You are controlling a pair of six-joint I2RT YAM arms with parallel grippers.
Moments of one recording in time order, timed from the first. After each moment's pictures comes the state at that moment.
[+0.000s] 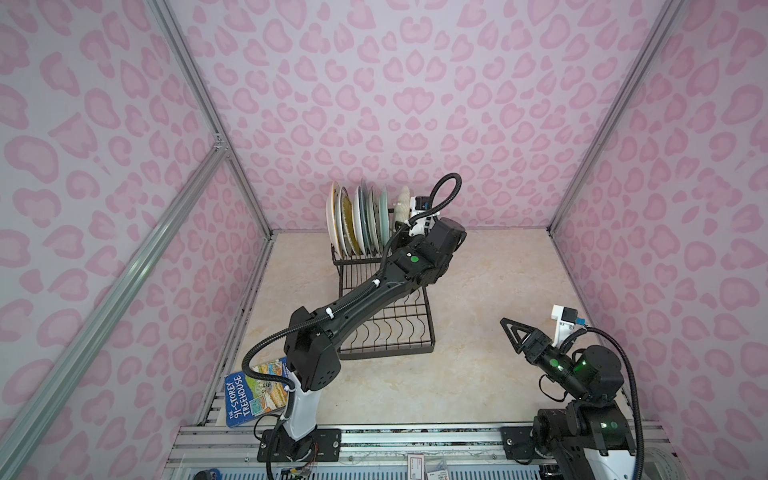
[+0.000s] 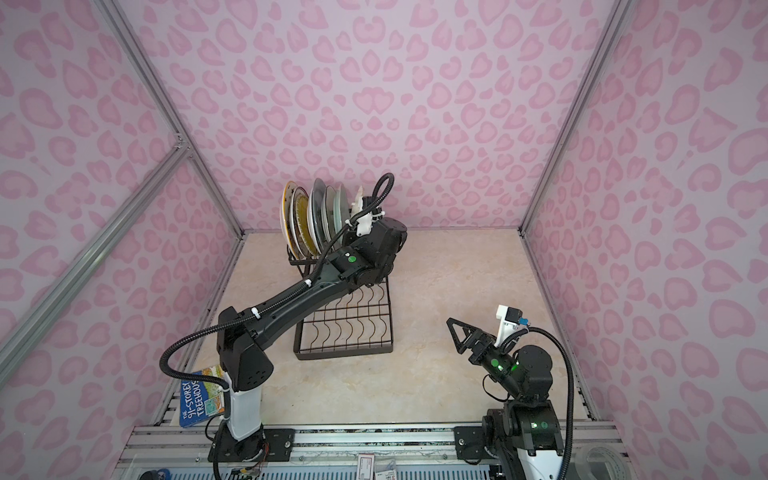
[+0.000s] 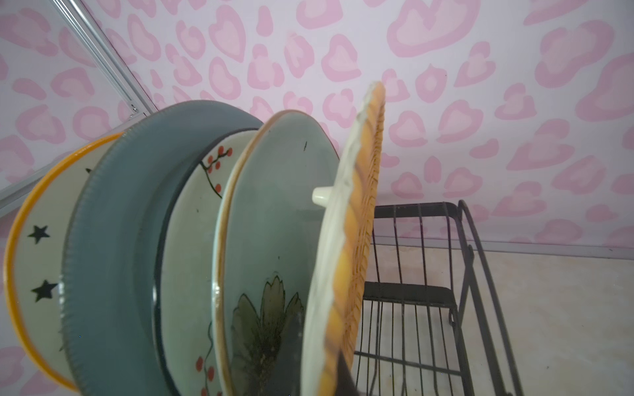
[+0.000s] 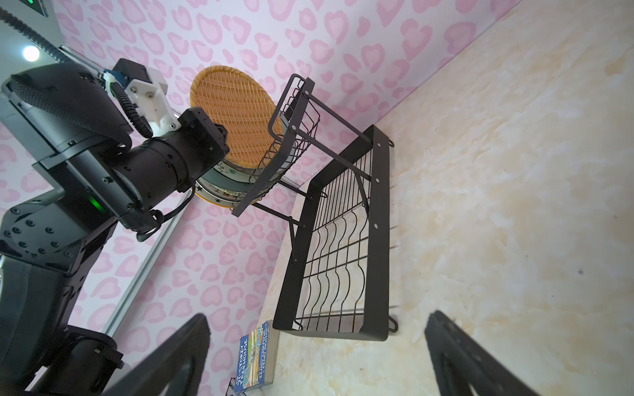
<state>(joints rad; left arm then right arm) -0.86 1.98 1.97 -0.56 -1.22 -0.23 0.00 0.20 0.40 -0.35 -0.61 0.90</state>
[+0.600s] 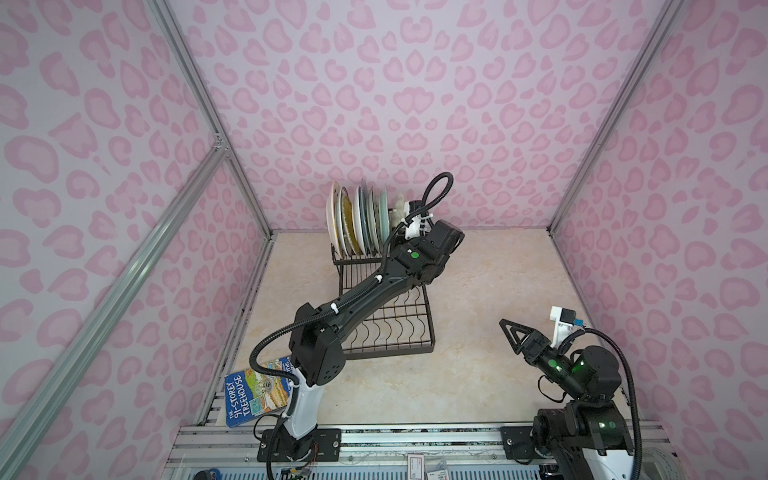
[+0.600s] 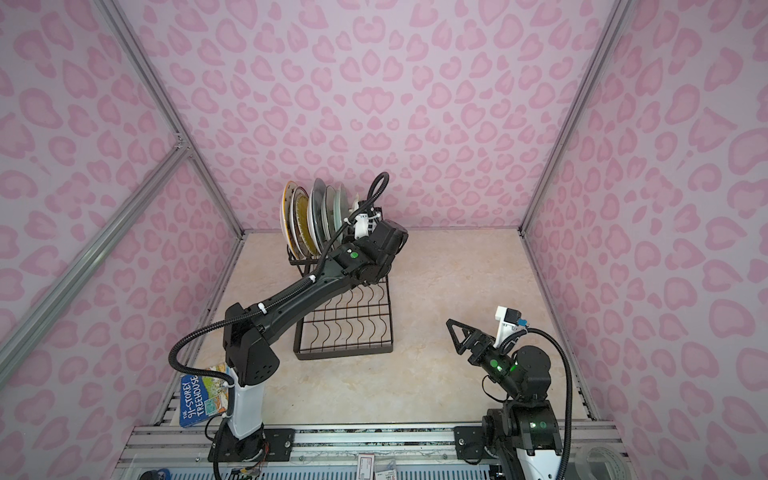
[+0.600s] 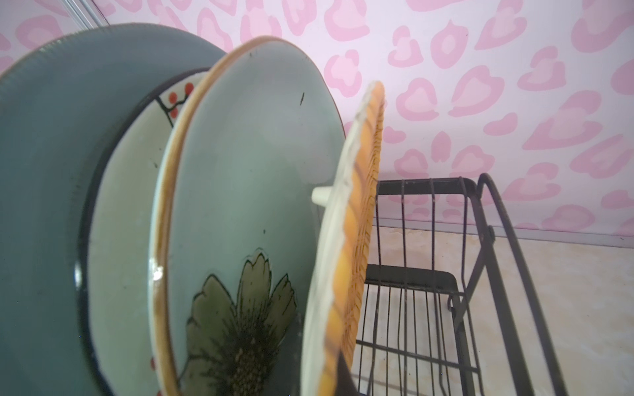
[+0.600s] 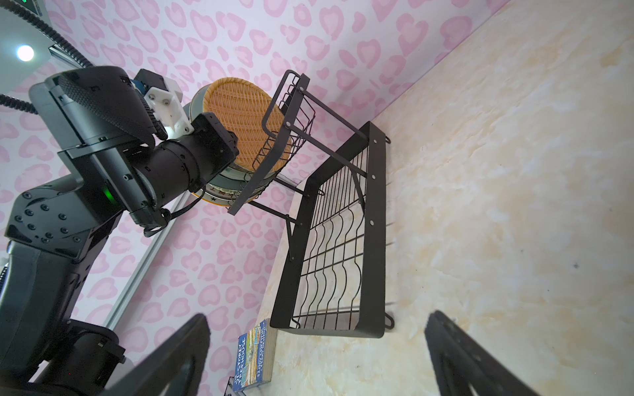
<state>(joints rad) -0.84 2.02 2.01 -0.70 -1.19 -0.39 0.00 0.19 0.38 -0.35 -0.61 0.90</state>
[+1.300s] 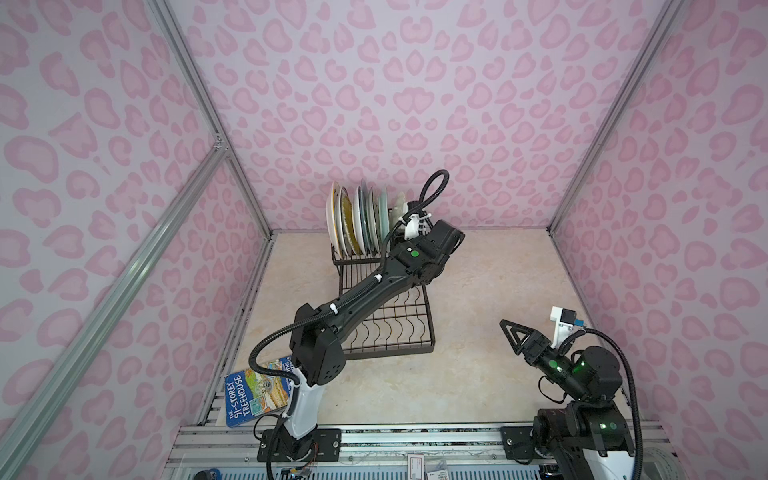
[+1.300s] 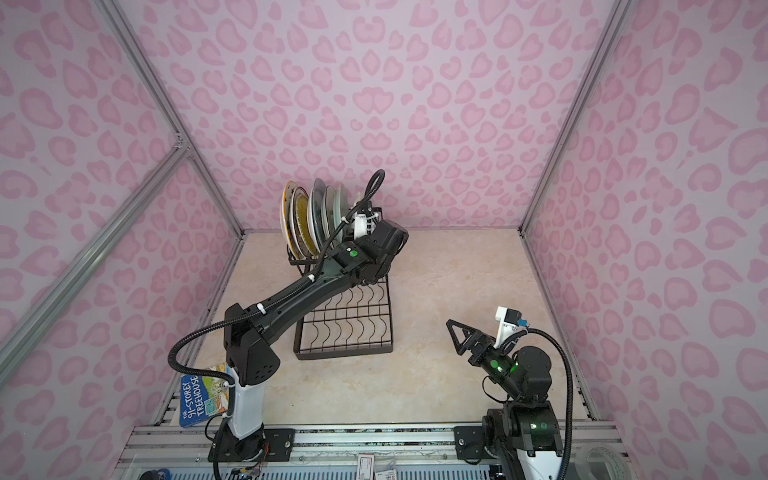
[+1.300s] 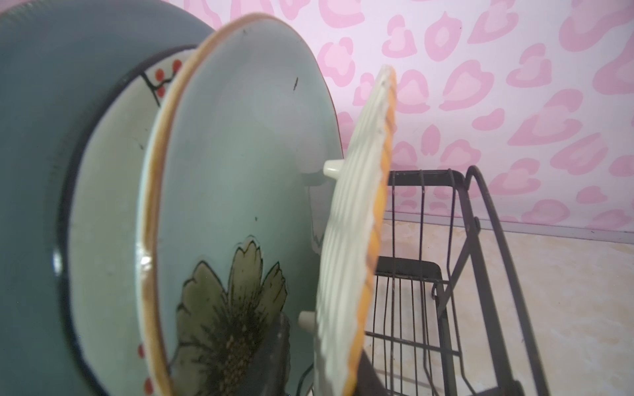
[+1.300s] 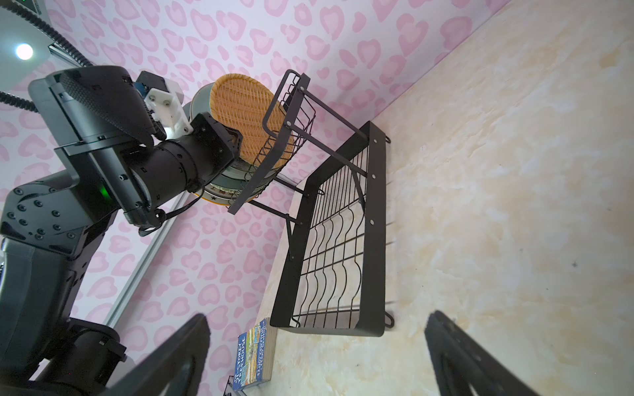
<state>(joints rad) -0.84 2.01 2.04 -0.77 -1.14 -0.47 0.00 0.19 0.39 -0.36 -0.61 0.89</state>
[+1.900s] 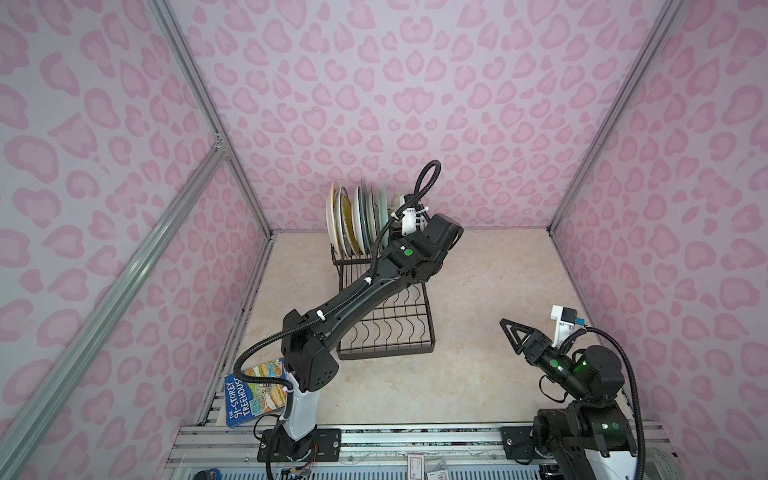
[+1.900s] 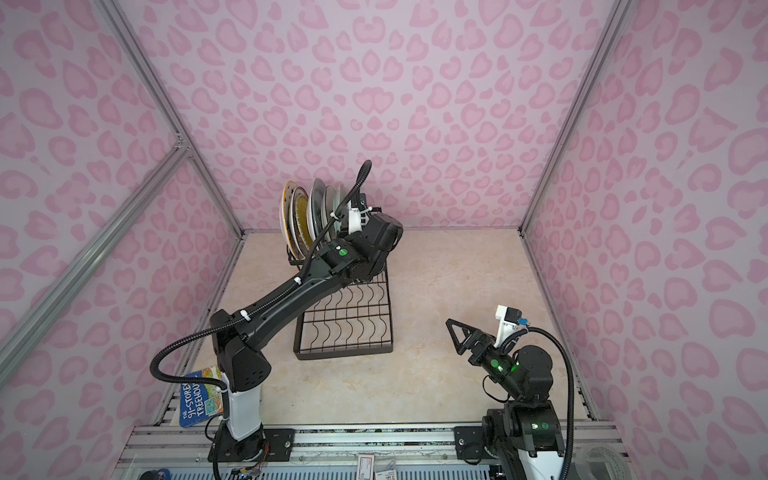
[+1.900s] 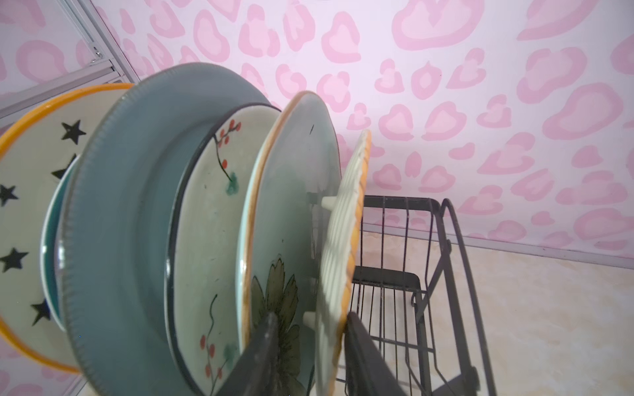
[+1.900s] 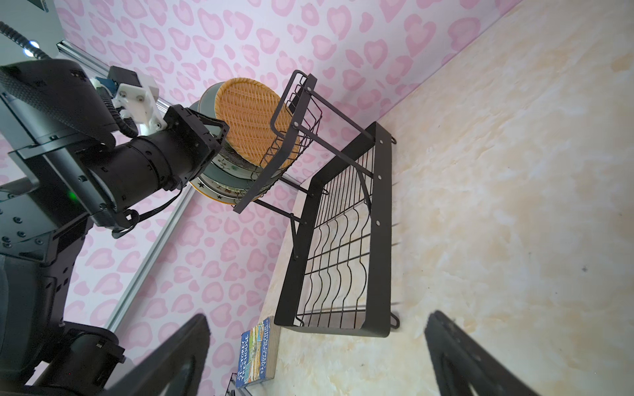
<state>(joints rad) -0.87 1.96 2.07 -0.77 -1.12 -0.46 0.01 0.20 0.41 -0.36 -0.61 0.89</state>
